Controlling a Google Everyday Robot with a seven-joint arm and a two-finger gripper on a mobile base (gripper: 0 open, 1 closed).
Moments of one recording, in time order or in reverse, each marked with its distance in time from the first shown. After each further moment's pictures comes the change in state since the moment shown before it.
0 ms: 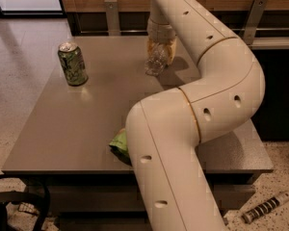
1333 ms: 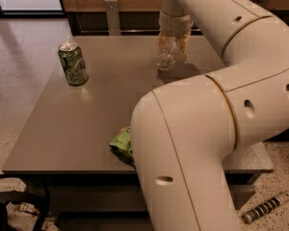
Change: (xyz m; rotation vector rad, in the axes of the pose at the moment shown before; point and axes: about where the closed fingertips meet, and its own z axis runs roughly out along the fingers) arm 0.007 -0.042 -0.049 0.025 -0.083 0.012
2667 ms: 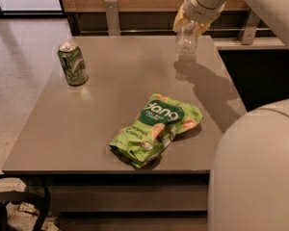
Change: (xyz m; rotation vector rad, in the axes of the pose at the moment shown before) arm -0.035 -0.029 -0.066 -0.287 -0.303 -0.239
